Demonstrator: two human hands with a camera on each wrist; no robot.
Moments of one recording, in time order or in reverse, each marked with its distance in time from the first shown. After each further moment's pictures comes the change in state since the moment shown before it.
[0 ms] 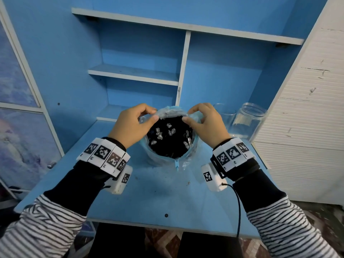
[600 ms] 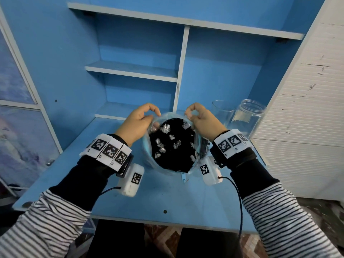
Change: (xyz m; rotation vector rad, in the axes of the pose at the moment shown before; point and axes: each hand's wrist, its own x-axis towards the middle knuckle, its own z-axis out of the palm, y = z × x) left_hand 0.002 -0.001 0.015 -0.252 -0.179 -0.235; right_hand 0.007 0.005 -0.001 0.201 -0.280 0.194
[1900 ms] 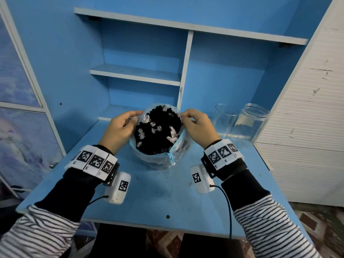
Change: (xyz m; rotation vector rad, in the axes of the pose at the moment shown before) left_hand -0.012 -0.029 -0.034 -0.129 0.156 0.071; right_hand 0.004 -0.007 0.029 0.068 0.176 -0.100
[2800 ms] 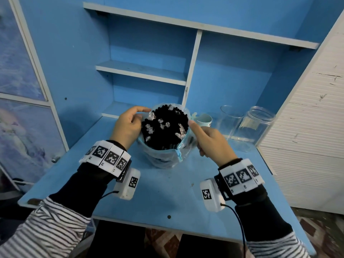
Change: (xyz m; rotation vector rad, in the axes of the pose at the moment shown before) left_hand 0.008 -0.005 0.011 0.153 0.125 0.012; right_hand -0.042 -0.012 -0.014 -0.104 -0.092 0.261
